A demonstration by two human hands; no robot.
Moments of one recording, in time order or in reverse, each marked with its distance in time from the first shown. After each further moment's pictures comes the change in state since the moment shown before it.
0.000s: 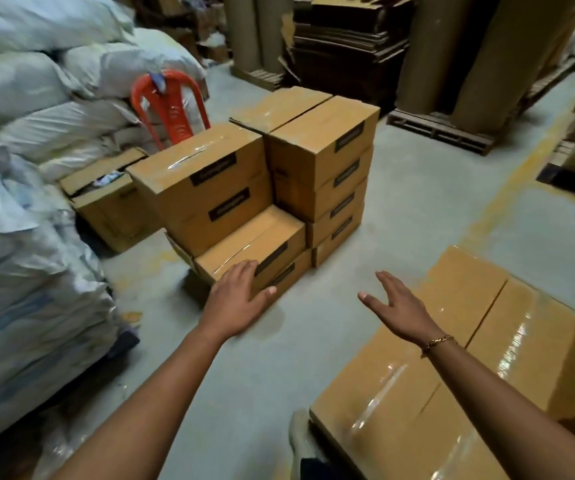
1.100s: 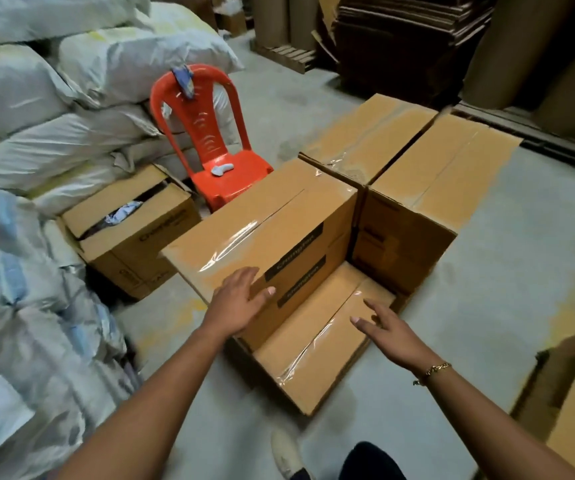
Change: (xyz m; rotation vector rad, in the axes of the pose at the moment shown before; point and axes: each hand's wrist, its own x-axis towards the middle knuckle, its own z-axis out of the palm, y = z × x) left_hand 0.486 -0.373 -0.145 -0.090 -0.111 -0.154; right_hand 0.490 -0.313 0.131 0.346 -0.243 0.126
